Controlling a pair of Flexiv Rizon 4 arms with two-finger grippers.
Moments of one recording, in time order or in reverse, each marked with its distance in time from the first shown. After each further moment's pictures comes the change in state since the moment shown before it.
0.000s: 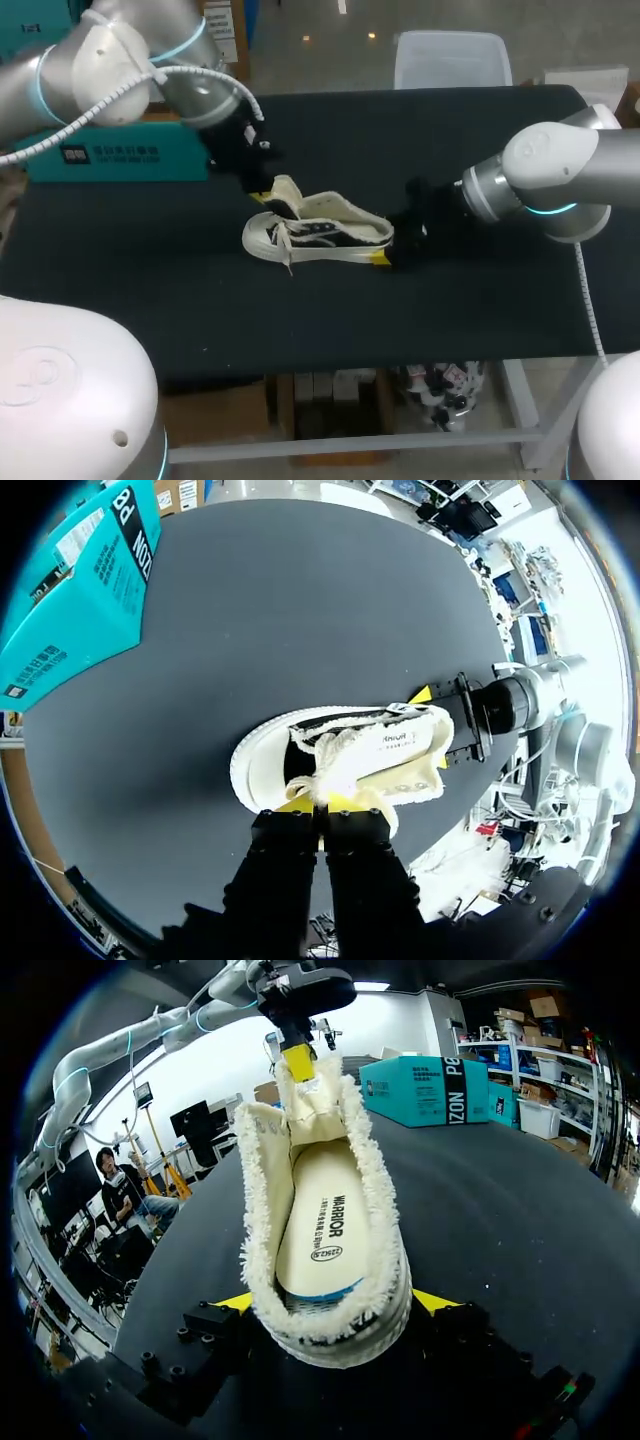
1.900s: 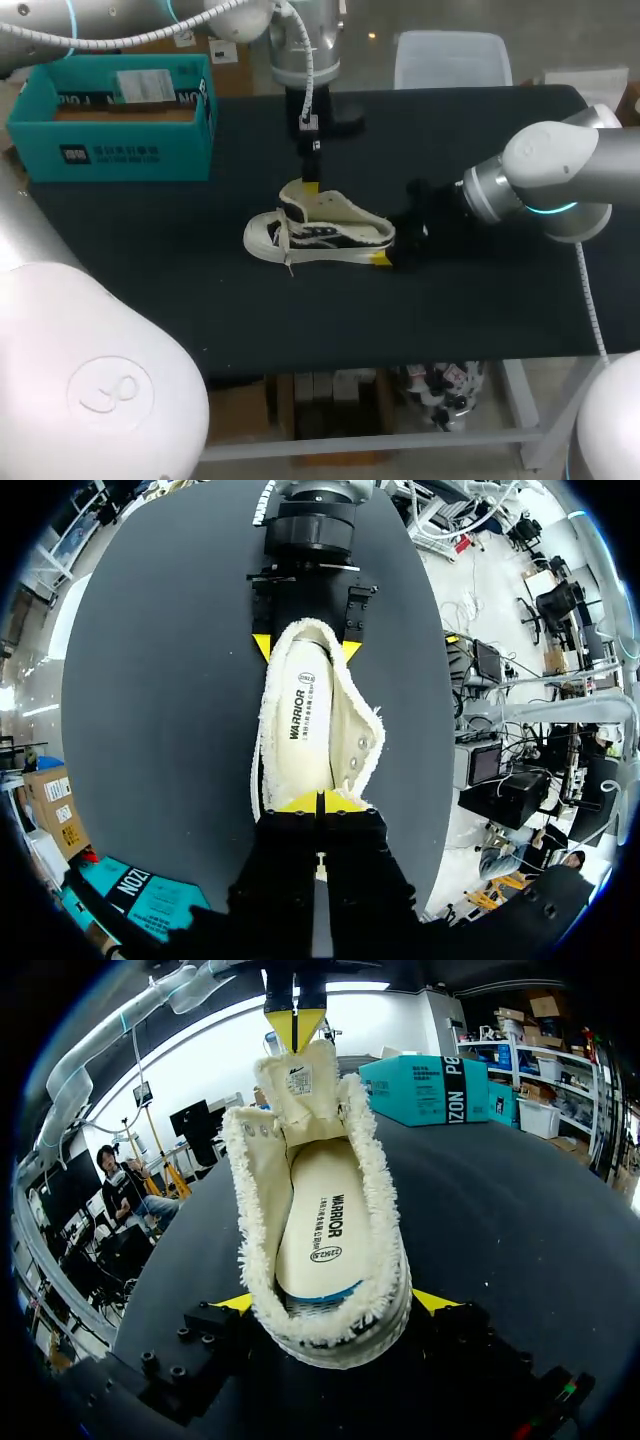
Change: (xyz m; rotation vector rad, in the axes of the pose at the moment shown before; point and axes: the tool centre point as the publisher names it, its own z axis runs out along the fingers) left arm 0.068 -0.028 0.009 -0.417 -0.074 1.304; right arm 0.000 -0.001 -0.001 0.002 -0.001 0.000
